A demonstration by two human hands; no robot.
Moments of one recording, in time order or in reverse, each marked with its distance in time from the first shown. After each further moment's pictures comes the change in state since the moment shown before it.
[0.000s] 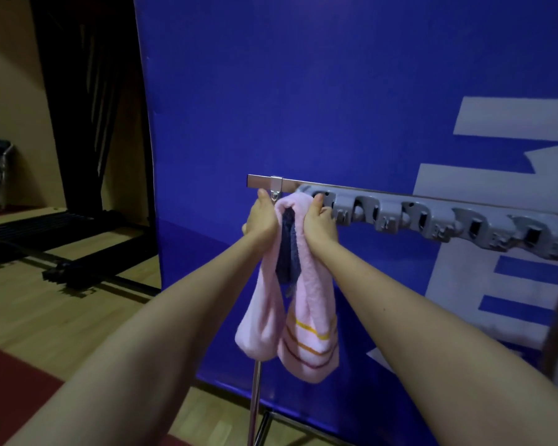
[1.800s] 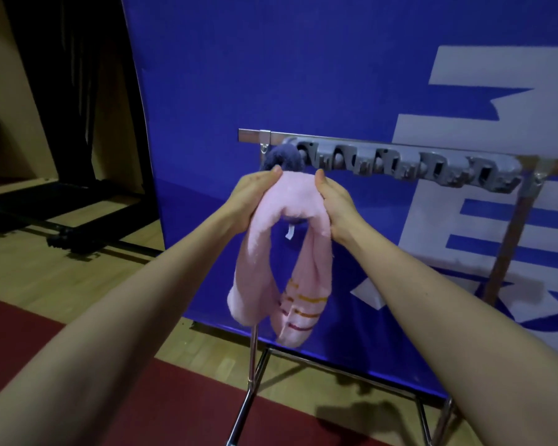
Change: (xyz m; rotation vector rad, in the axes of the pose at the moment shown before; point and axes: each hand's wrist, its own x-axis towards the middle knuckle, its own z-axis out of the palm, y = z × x) left_hand -0.105 -0.015 -0.052 -0.338 -0.484 0.208; right_hand -0.083 0.036 -0.066 0.630 -0.252 0.027
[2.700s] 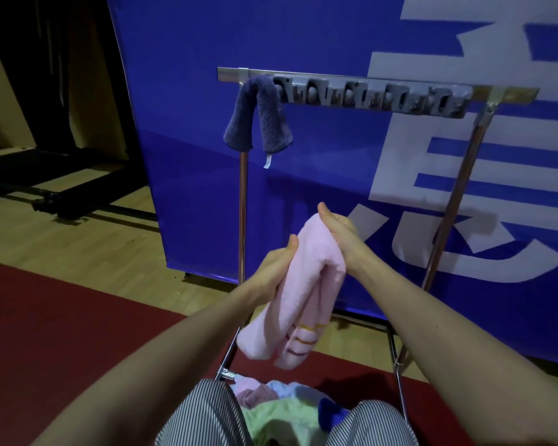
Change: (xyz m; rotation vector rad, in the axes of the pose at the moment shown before) left_hand -0.187 -0.162 0.077 0.084 -0.243 -0.287; right_hand -0.139 0.096 -0.109 -0.177 -0.001 0.155
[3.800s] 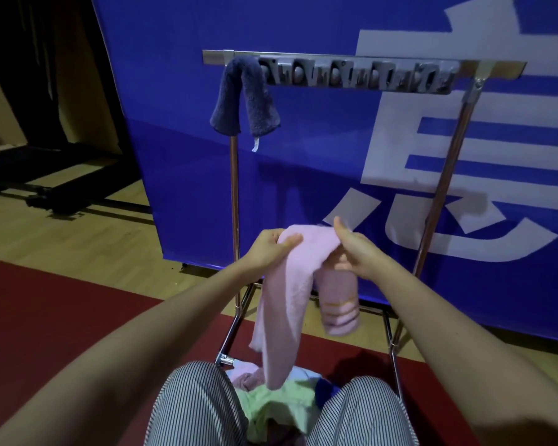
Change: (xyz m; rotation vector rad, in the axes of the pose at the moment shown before) left_hand 0.005 0.000 0.006 0.287 0.102 0.076; right_hand -0.021 0.033 -0.046 -0.107 0.061 0.333
